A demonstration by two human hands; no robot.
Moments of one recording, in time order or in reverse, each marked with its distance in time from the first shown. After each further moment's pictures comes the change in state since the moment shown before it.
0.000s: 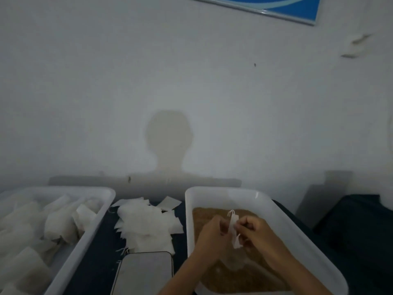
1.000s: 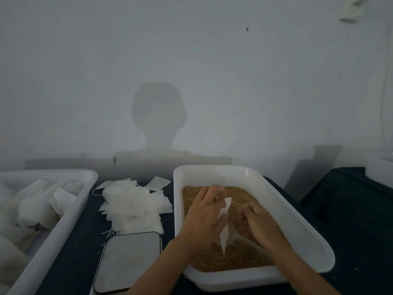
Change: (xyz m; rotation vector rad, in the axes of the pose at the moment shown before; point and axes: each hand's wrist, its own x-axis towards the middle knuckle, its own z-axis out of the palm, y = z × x) left_hand 0.000 -0.016 0.000 0.455 0.177 0.686; right_hand 0.008 0.044 -0.009 -0.217 0.187 0.102
